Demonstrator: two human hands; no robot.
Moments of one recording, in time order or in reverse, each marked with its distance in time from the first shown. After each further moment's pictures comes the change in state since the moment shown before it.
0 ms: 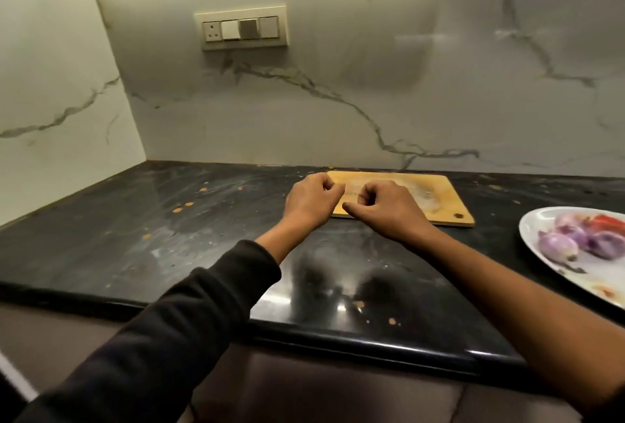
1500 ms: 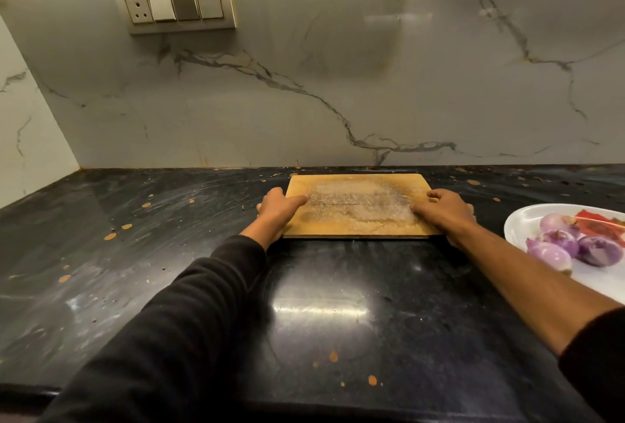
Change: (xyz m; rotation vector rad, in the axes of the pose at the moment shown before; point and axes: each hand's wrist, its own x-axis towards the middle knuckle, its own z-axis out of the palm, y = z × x) left_hand 0.103 -0.050 0.076 -0.327 -0.174 -0.408; right_hand 0.088 0.193 -0.041 0.053 0.121 0.633
